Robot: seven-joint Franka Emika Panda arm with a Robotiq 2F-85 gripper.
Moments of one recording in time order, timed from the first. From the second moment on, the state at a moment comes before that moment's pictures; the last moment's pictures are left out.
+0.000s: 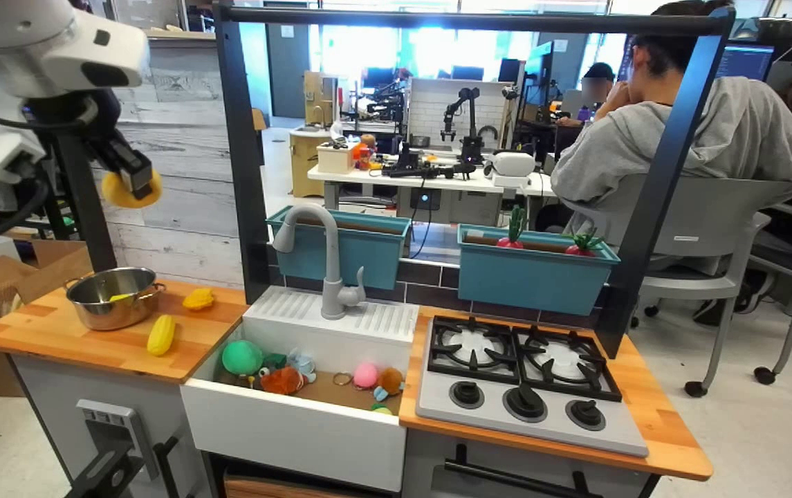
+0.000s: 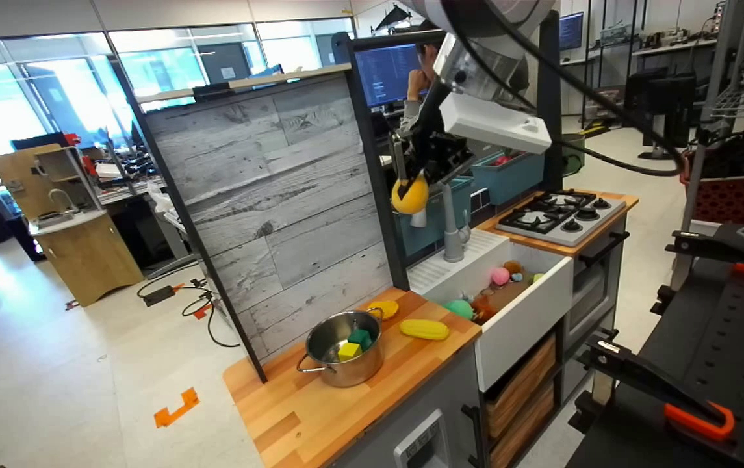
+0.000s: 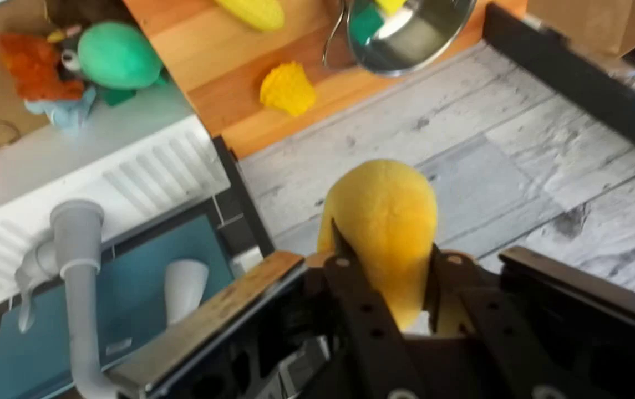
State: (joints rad) arm -0.37 0.56 0.70 -2.06 1.56 3.37 -1.15
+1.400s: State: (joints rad) arm -0.28 1.17 0.61 -1.77 0.95 3.53 -0.72
